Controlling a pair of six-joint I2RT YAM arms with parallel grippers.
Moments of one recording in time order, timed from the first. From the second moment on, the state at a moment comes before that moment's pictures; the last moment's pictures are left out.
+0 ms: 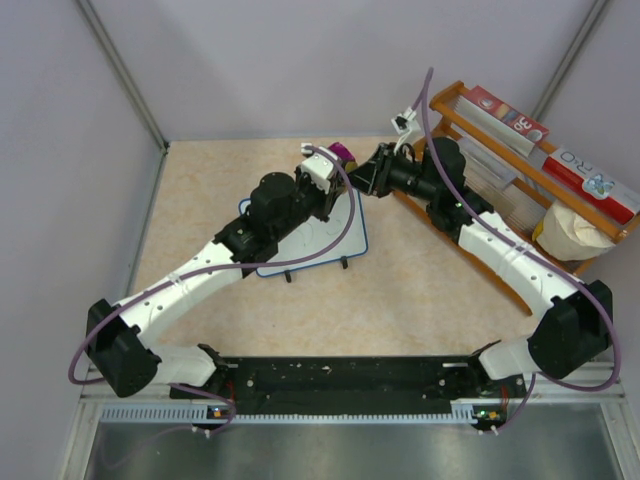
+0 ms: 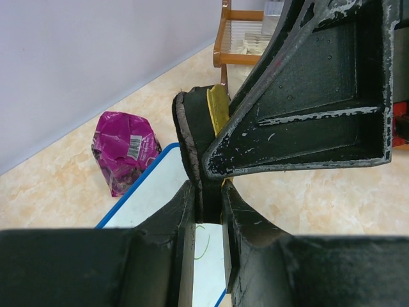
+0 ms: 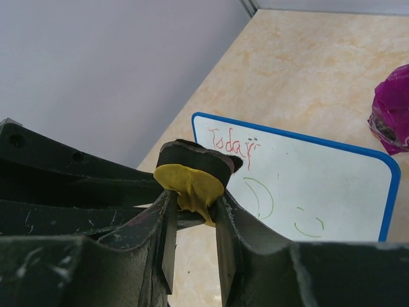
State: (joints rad) left arm -0.75 1.30 1.15 0.04 -0.04 0.05; right arm 0.51 1.40 1.22 0.08 -0.48 0.58
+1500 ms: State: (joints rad) left arm 0.16 1.22 1.02 -0.34 0.76 0.41; right arm 0.51 1.31 1.19 -0.18 -0.36 0.17
